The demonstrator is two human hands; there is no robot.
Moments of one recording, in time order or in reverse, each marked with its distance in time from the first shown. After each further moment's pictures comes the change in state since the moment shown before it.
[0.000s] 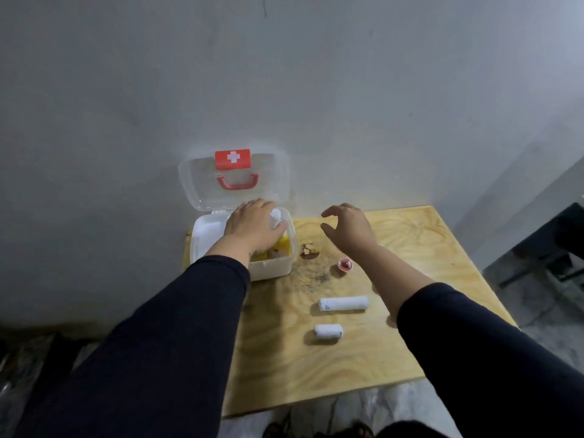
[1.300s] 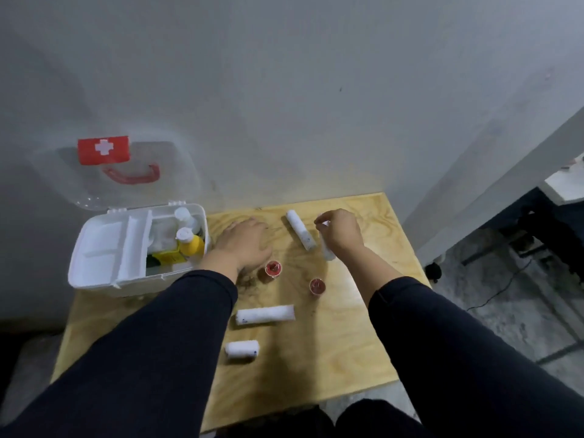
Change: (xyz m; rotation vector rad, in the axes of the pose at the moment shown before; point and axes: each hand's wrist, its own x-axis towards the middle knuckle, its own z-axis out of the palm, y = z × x) left_hand 0.058 0.117 0.074 0.009 -0.332 0.001; right_hand 0.052 0.157 -0.010 0.117 -0.114 0.331
